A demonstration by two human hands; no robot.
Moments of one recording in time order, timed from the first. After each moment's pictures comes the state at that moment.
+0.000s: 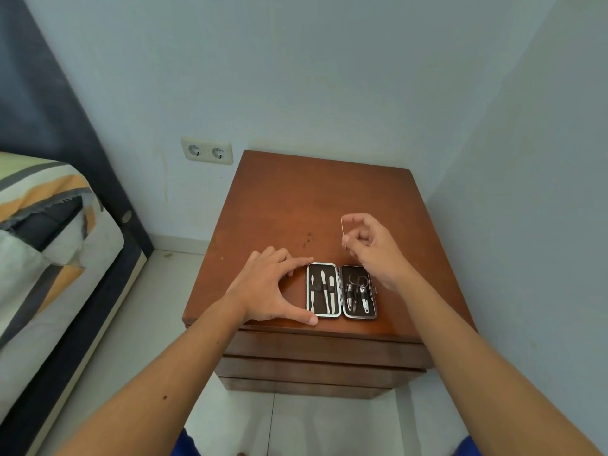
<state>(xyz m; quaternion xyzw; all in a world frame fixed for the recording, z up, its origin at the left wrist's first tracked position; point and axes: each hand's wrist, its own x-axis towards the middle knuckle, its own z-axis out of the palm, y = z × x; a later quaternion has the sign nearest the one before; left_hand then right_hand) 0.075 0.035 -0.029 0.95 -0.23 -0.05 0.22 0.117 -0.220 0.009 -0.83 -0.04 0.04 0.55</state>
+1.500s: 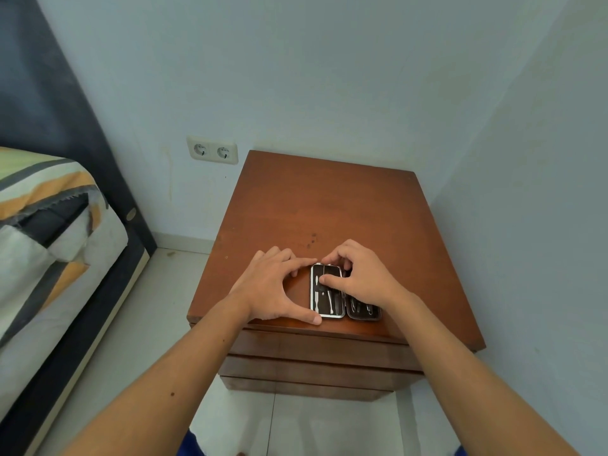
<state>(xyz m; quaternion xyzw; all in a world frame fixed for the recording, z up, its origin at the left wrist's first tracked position) 0.074 0.034 -0.028 0.95 -0.22 -0.04 0.23 0.098 -0.203 -0.007 -0.93 -0.17 0.05 0.33</state>
